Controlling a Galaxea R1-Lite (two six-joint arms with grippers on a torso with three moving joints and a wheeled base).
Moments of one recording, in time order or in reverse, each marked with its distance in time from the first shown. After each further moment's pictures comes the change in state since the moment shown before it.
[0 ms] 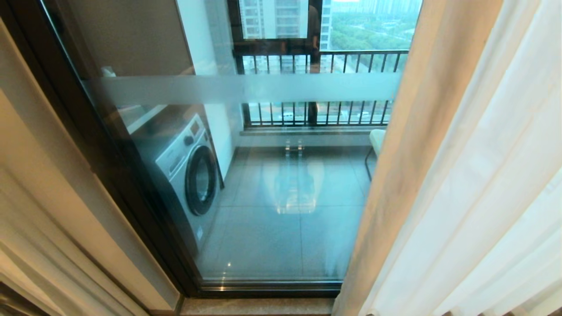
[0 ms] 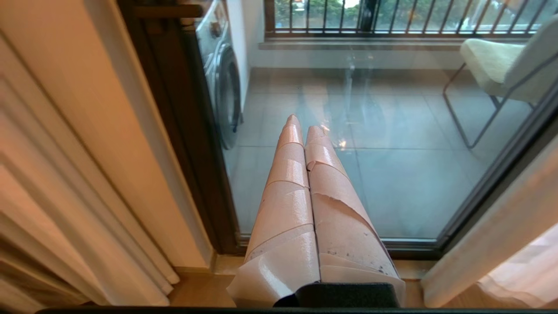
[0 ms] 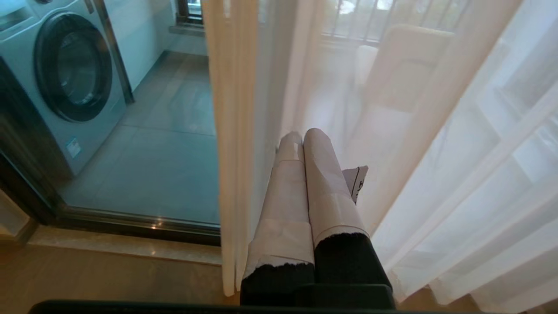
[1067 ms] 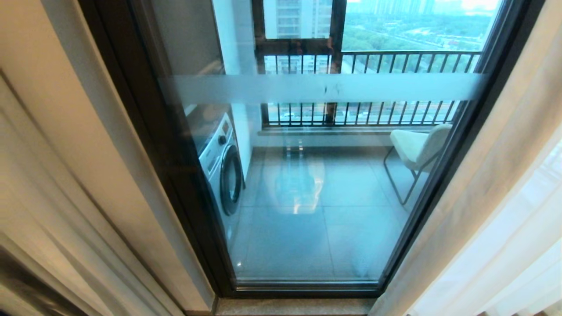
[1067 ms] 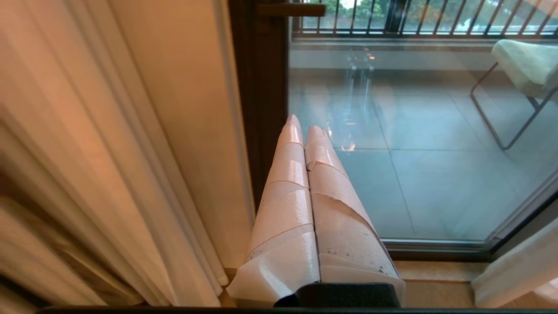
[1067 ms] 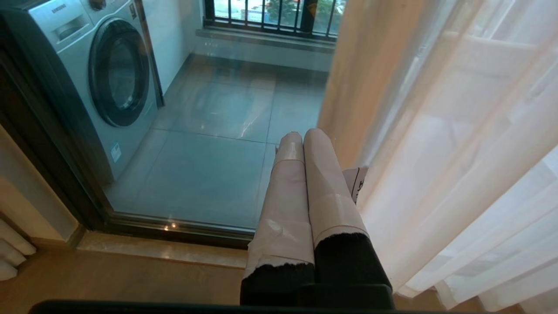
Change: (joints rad) left arm 0.000 0.000 0.000 0.001 0.000 0.001; right arm 0.000 0.000 0.000 0.001 0.000 0.000
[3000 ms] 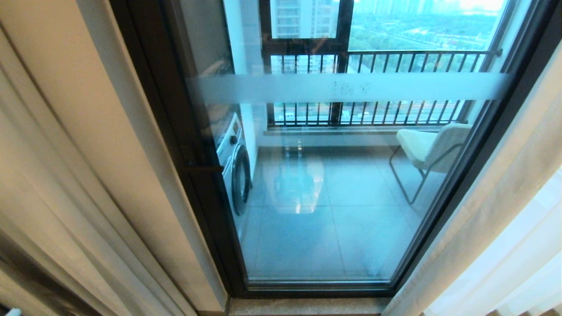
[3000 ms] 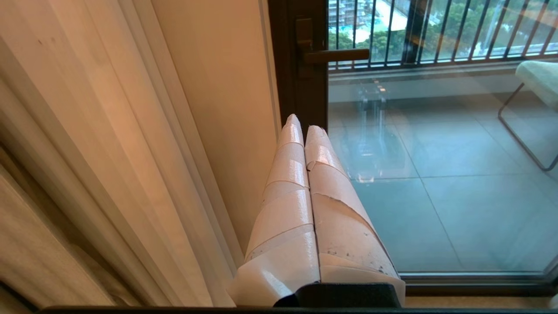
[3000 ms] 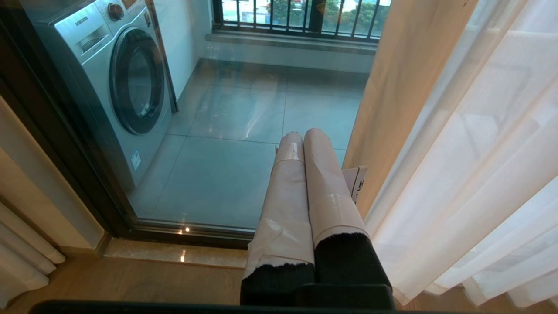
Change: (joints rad) left arm 0.000 0.000 0.000 -0.119 0.012 0.085; right arm 0.000 0.002 0.000 -0.001 -0.004 0.042
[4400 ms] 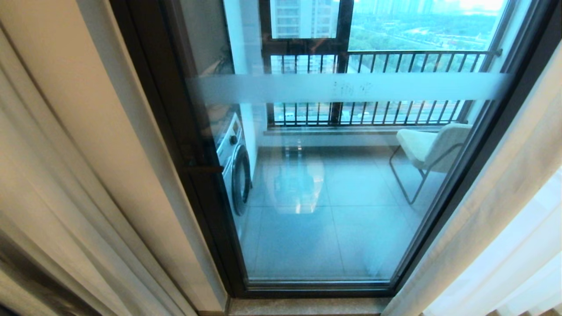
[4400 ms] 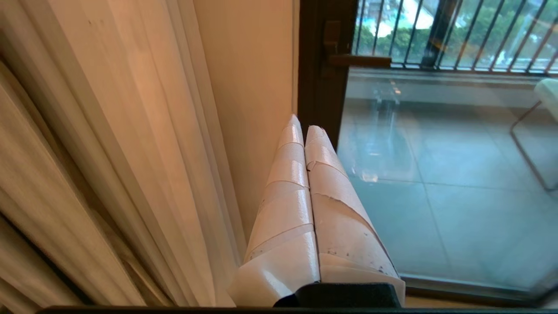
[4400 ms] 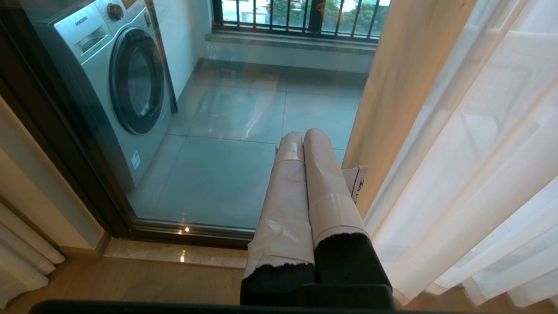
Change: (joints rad) left arm 0.000 0.000 -0.206 0.247 0.092 -0.077; right arm 0.000 -0.001 0.000 0.000 0.000 0.000
